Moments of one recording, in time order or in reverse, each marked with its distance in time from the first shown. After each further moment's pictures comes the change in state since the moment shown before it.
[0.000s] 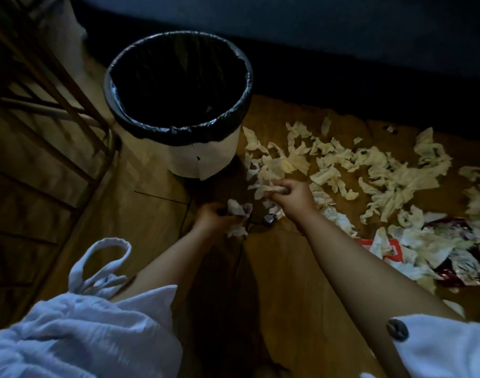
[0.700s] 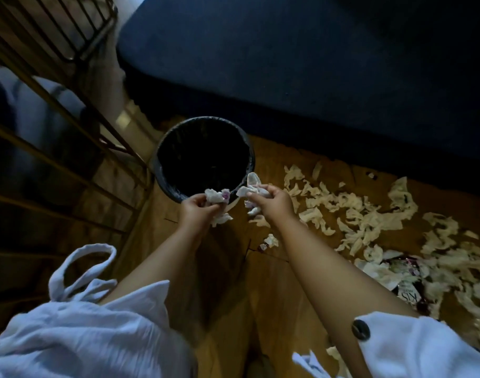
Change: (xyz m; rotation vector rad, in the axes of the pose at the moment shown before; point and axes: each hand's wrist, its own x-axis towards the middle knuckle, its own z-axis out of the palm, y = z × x) left_hand -0.123 0.212 -0.066 -0.192 0.265 0.106; right_hand -0.036 -0.226 -0.041 0.194 -0.110 0.147
